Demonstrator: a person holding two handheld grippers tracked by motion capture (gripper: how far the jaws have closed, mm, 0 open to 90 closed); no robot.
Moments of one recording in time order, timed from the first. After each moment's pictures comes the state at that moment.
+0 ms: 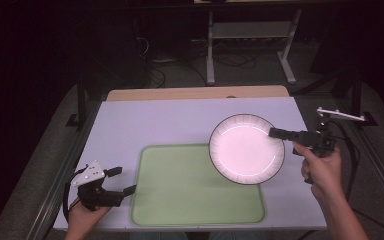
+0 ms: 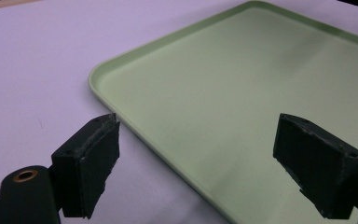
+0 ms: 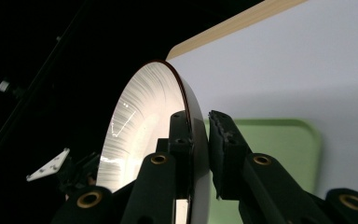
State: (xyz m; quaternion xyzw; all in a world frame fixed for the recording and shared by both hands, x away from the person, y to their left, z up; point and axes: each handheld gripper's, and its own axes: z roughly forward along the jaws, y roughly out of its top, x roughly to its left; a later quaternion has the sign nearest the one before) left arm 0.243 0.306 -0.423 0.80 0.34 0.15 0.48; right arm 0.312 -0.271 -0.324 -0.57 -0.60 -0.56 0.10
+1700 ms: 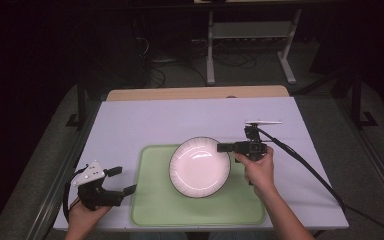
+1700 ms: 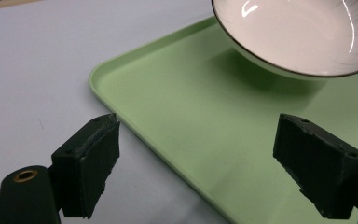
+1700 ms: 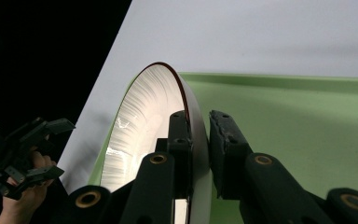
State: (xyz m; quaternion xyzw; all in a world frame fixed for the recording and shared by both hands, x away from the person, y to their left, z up) left arm 0.244 0.306 -0.423 0.80 0.34 0.15 0.48; right arm 0.354 -0.146 -0.399 -0.56 -0.67 -0.46 0.12
